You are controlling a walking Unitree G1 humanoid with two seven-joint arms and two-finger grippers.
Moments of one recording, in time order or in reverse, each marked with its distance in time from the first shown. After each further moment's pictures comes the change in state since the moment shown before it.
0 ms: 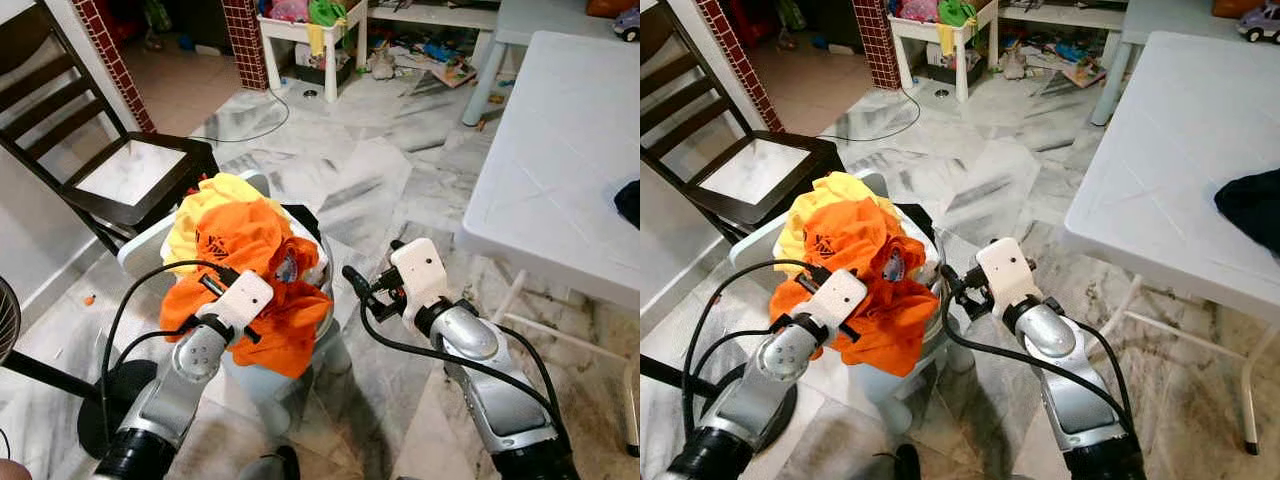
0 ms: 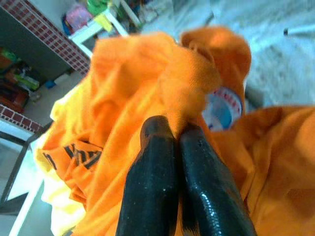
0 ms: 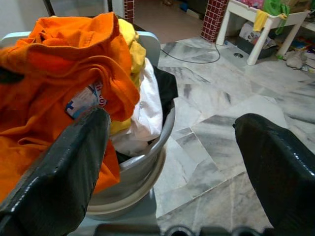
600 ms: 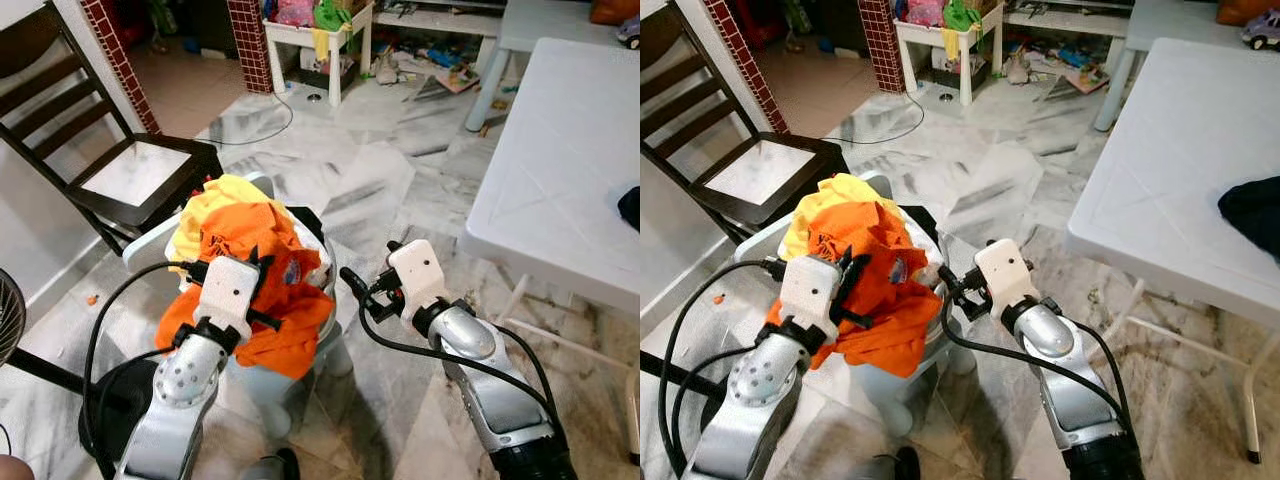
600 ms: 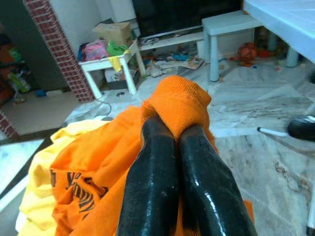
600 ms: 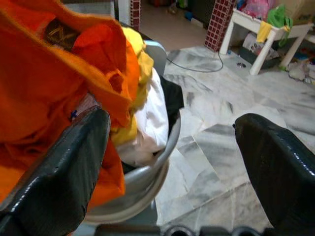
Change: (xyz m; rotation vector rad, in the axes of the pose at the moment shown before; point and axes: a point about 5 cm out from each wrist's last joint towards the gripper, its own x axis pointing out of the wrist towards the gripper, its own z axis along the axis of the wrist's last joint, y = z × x) left arm -0.038 -0.001 0.051 -0.327 -0.200 0.031; right arm 0.007 0.001 -0.002 0.001 -0.012 0.004
